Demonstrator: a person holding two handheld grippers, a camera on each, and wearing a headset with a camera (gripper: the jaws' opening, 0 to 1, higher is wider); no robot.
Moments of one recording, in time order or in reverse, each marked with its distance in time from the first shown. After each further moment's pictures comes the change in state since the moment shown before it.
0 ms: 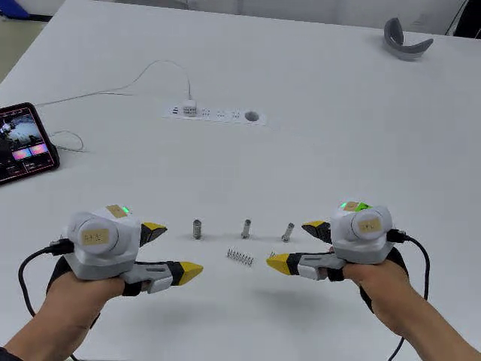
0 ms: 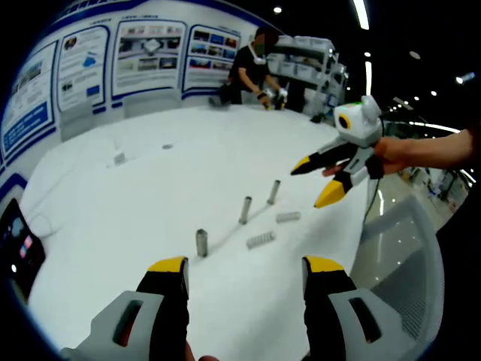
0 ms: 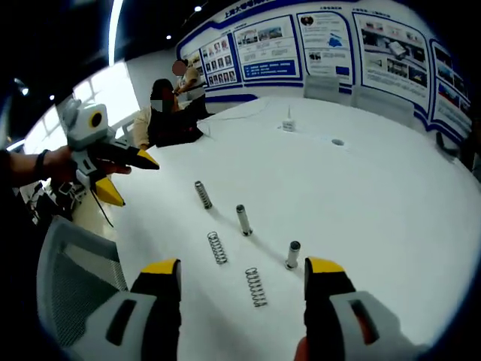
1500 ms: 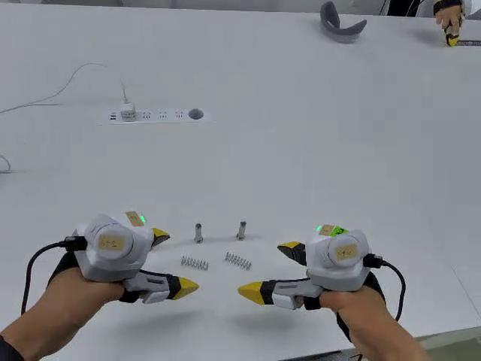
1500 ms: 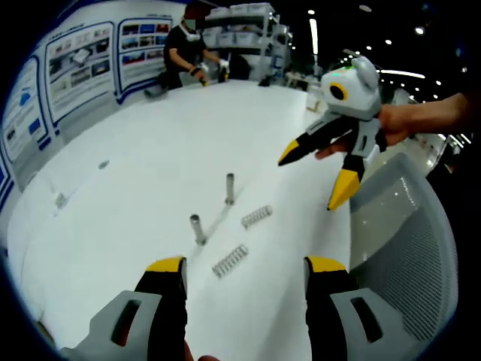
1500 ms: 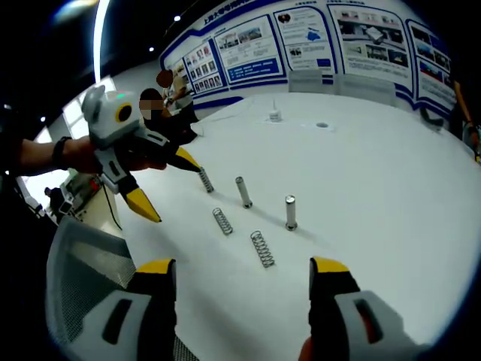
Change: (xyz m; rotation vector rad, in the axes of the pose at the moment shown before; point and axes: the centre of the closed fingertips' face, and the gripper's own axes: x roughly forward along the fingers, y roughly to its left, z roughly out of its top) left arm 0.074 -0.046 0.010 0.290 0.171 -0.200; right arm -0.028 0.007 -0.038 0.108 -0.018 -0.016
